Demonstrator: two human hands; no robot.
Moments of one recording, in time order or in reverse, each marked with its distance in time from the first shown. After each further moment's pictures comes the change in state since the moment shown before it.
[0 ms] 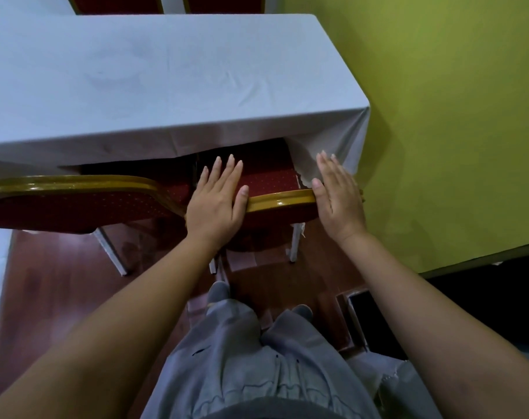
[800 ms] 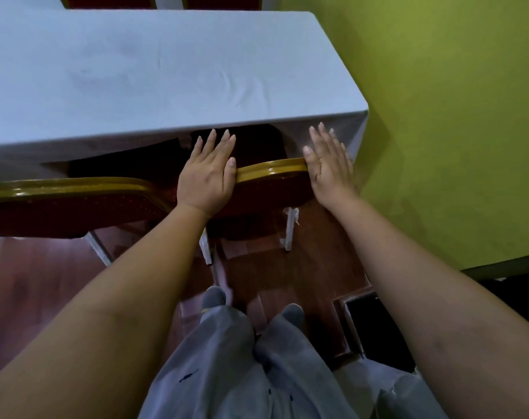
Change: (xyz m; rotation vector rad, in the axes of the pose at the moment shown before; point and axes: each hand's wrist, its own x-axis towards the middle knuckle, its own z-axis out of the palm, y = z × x) left_hand 0.073 -0.027 0.014 0.007 0.041 0.047; right_hand 0.082 0.011 0.007 -0.077 -0.112 0.116
